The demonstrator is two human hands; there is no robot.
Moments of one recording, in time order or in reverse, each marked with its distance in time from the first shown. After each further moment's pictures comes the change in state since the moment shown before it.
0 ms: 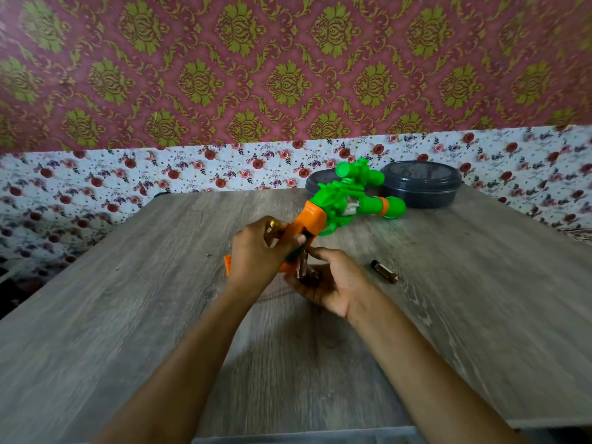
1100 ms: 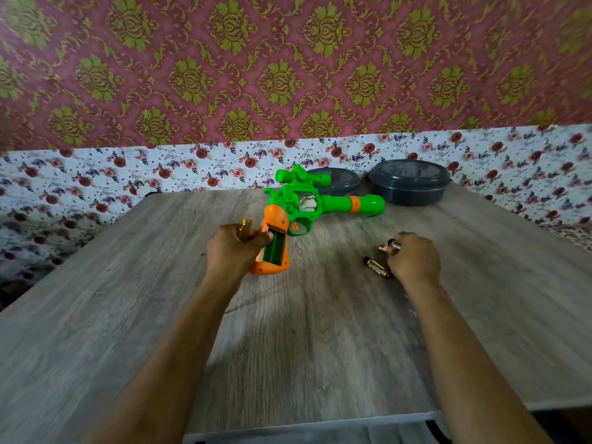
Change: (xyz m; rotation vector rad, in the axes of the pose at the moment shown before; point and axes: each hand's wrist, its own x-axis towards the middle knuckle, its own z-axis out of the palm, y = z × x) left_hand 0.015 -0.029 -0.004 -0.201 0.029 -0.319; right_hand -0.003 -0.064 -0.092 -1.566 0.964 -0.499
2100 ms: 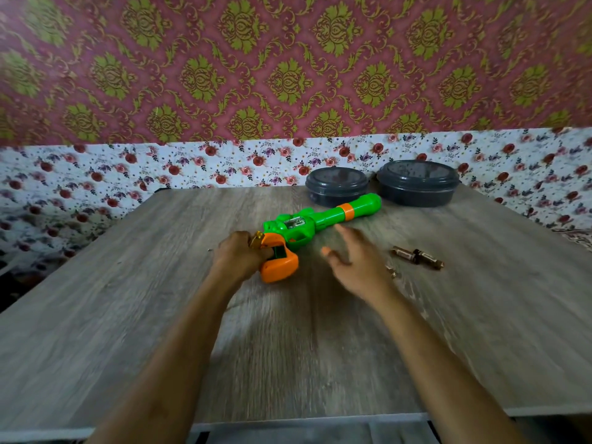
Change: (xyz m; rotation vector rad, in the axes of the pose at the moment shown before) left_hand 0.001 -0.003 -0.009 0.348 -0.181 -0.085; right_hand -0.046 -0.049 0.020 0.307 -0.126 -0.500
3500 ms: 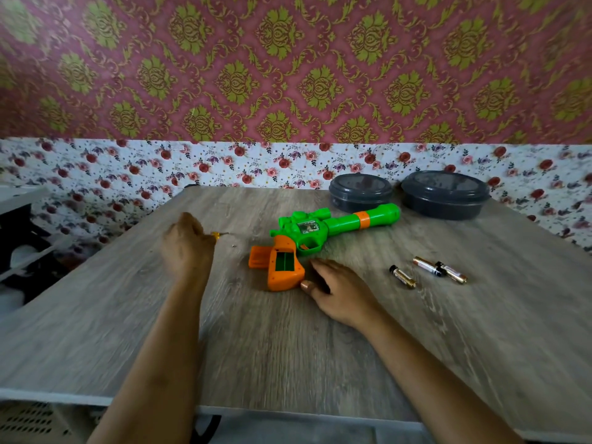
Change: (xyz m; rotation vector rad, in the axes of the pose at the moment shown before) left_hand 0.009 -0.057 -0.062 0.112 0.654 -0.099; right_hand -0.009 -0.019 0.038 -0.216 -0.380 -0.209
